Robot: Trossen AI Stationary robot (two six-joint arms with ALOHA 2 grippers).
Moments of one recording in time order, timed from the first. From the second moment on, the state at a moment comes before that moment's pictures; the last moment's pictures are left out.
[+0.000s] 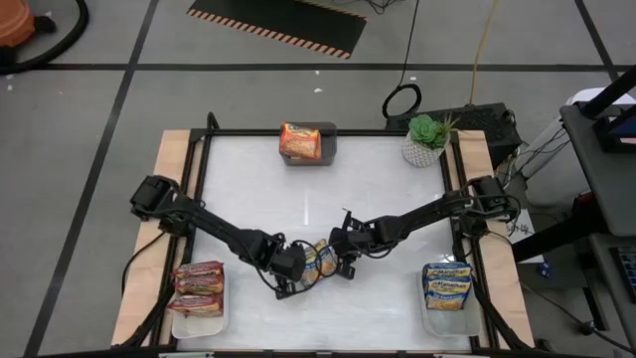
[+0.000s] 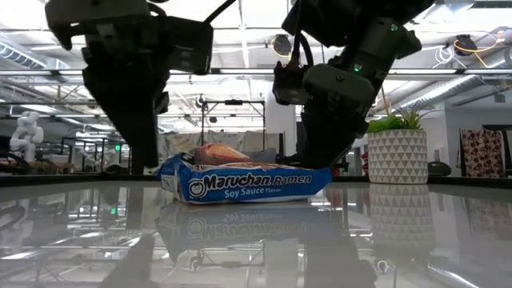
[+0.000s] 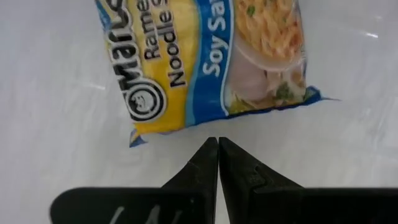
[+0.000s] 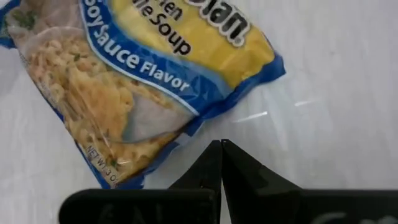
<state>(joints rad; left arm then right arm) -0.39 1.79 1.15 -0.58 -0.05 -0.63 0.21 1.83 1.01 -0.21 0.05 0.51</state>
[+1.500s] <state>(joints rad) -0.26 1.84 1.15 -0.52 -0.15 -0.50 0.27 1.82 1.01 -0.25 -0.21 0.68</state>
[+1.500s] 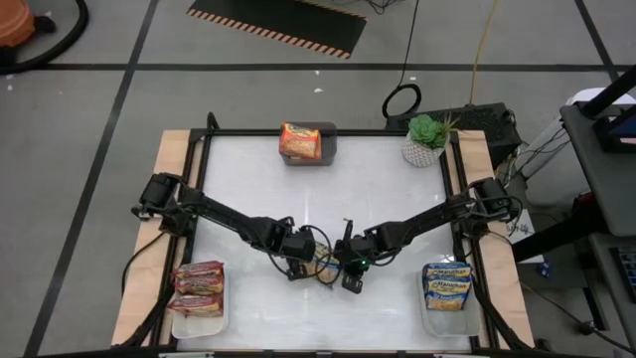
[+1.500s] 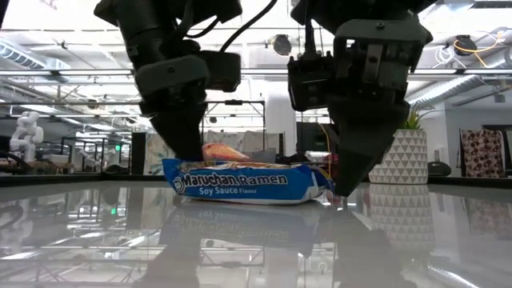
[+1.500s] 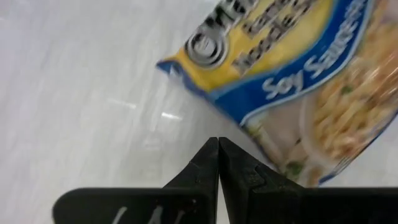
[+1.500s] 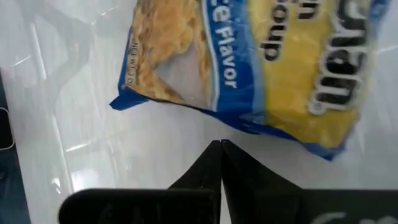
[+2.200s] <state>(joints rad) -0.26 1.84 1.15 -0.53 -0.13 -0.51 0.30 1.78 0.99 -0.31 0.13 0.44</state>
